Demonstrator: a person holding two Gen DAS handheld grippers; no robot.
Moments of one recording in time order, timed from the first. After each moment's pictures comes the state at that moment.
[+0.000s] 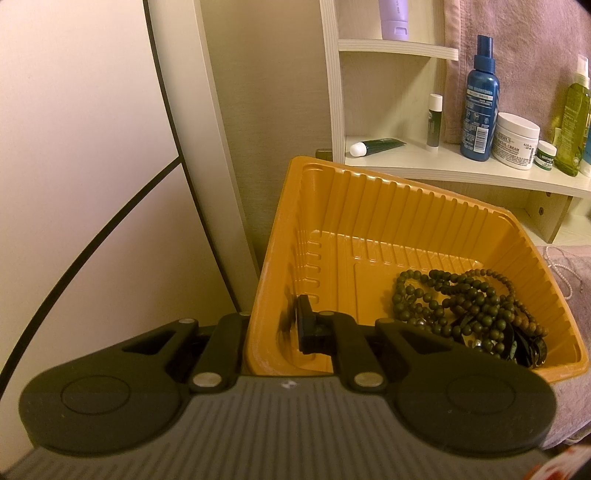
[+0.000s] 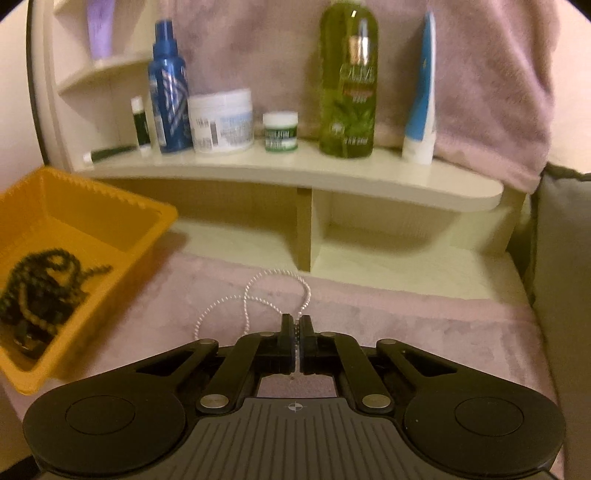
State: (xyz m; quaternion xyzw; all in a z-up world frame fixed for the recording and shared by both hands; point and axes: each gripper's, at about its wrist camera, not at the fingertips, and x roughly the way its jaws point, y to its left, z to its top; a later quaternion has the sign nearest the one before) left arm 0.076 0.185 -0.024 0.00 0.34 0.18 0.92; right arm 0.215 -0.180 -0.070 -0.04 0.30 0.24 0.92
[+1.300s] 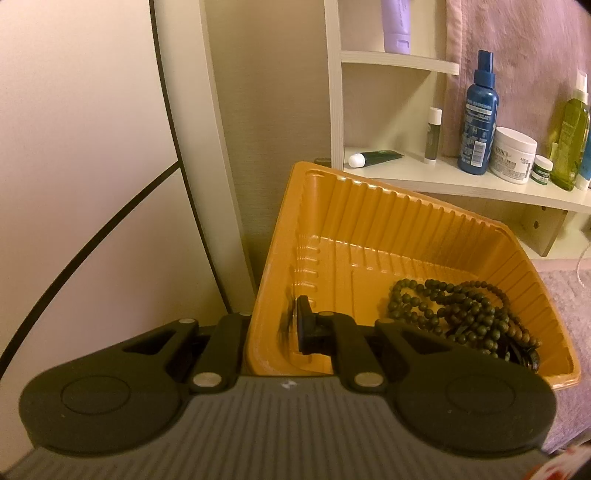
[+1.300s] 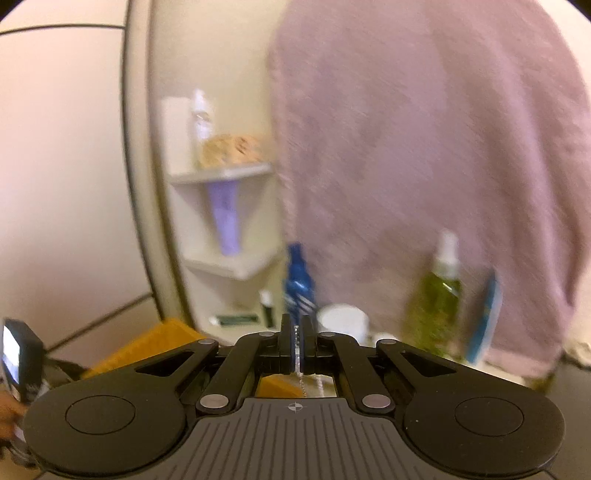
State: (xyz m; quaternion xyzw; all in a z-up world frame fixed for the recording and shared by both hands) left arm 0.073 0.188 -0.020 -0.02 0.33 0.18 0.93; right arm 0.155 -0.128 0.113 0.00 0.16 0.37 0.92
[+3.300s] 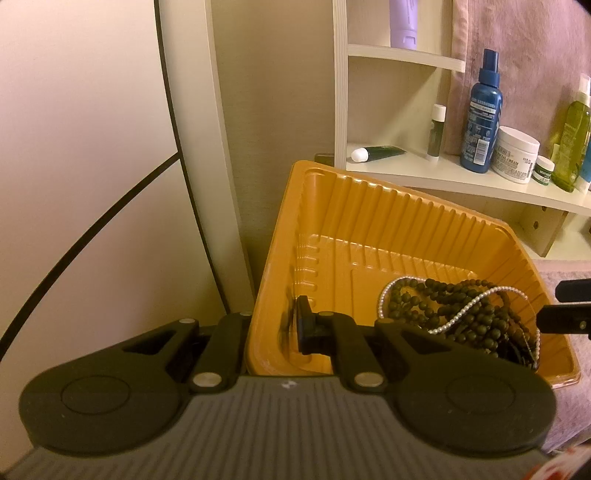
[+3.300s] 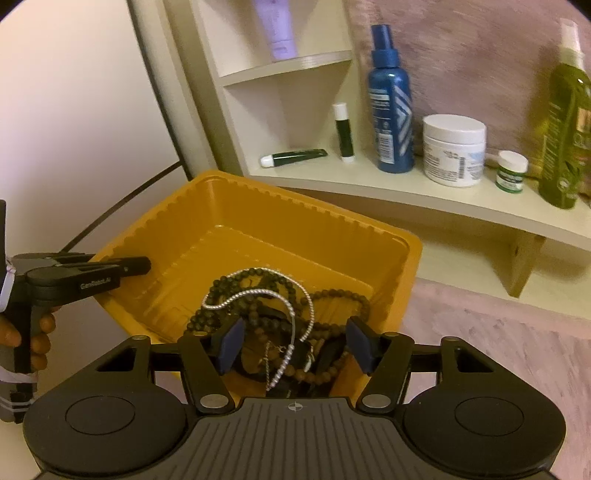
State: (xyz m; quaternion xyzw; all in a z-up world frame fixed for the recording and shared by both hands) left arm 0.077 0.192 -0.024 -0.03 0.33 0.17 0.93; right arm 0.166 -0.046 -0.014 -0.02 0.35 0.38 0.85
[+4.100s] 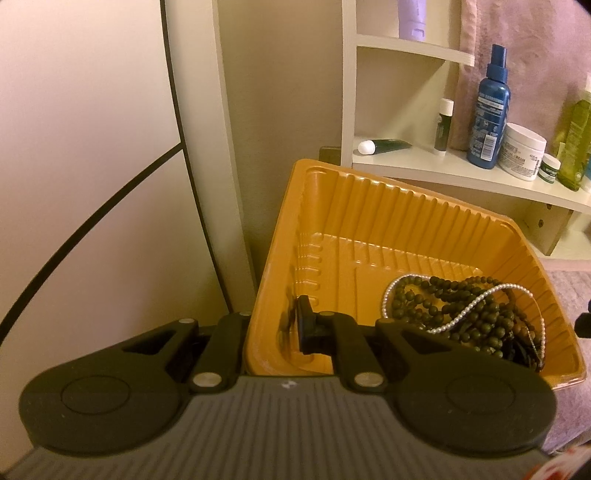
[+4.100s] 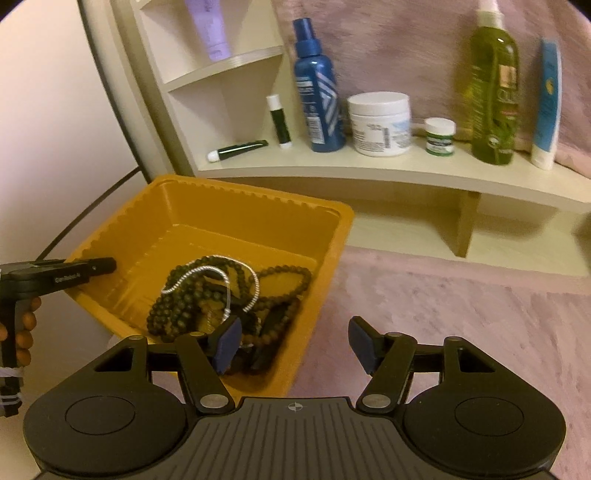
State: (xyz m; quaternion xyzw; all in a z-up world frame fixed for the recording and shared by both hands) left arm 0.081 0.197 -0.032 -0.04 0.34 0.18 0.92; right arm 0.163 -0.089 -0.019 0.01 0.37 0.33 0.87
